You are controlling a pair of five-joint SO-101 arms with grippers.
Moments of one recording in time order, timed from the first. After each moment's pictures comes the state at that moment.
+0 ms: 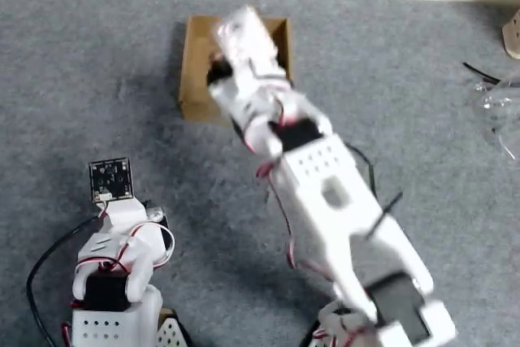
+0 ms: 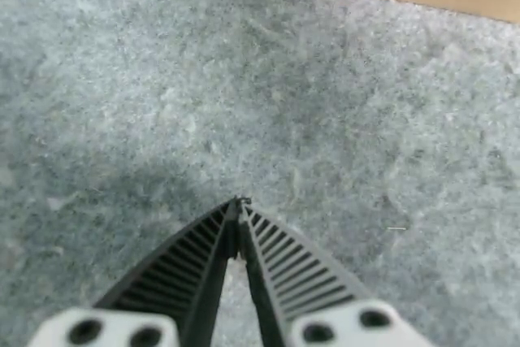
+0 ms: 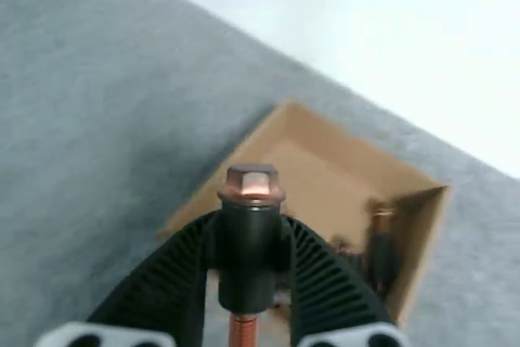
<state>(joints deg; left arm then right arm) -4.7 -103.6 90.7 69.7 15.0 -30.9 -8.9 13.0 26.4 10.2</state>
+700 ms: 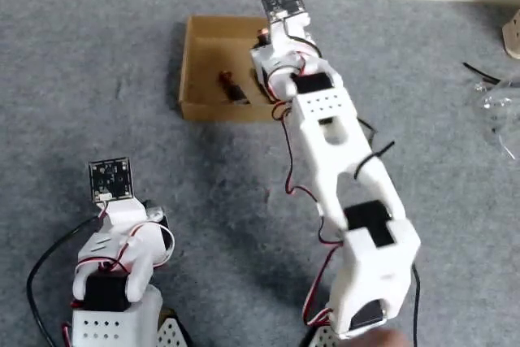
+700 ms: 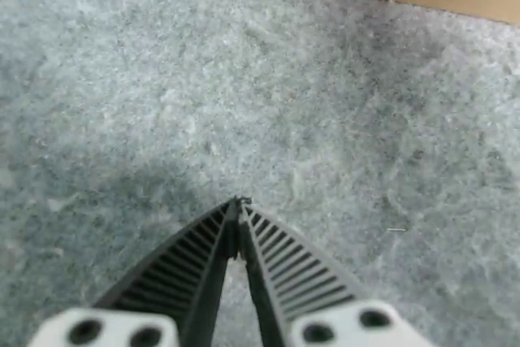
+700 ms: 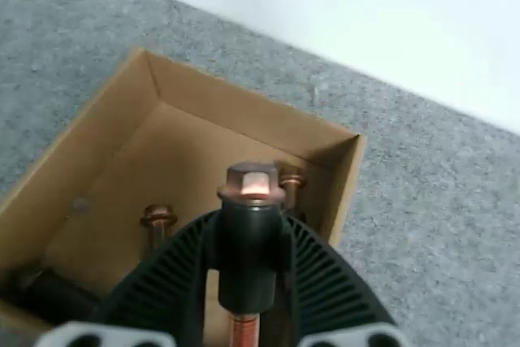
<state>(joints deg) -4.7 -103.6 90.7 69.5 15.0 -20.4 19.2 -8.0 26.2 10.2</state>
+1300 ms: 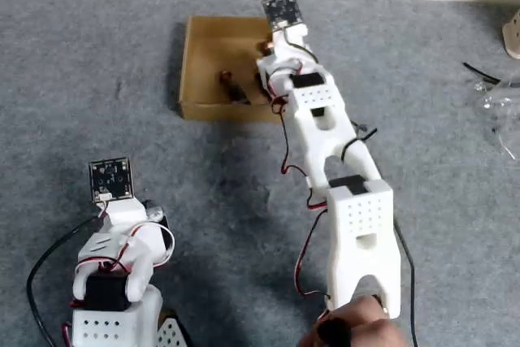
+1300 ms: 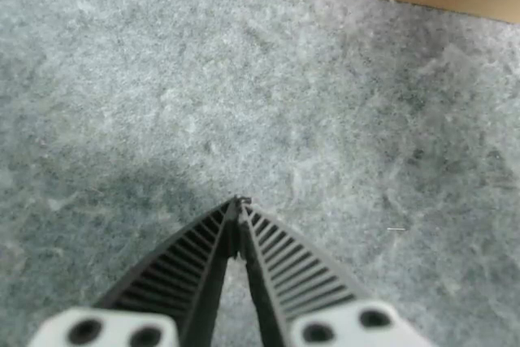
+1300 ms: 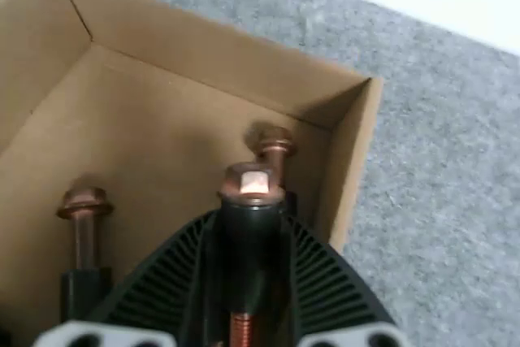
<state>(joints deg) -4.7 -103.6 90.7 69.5 15.0 -17.8 42.5 -24.3 25.9 10.3</state>
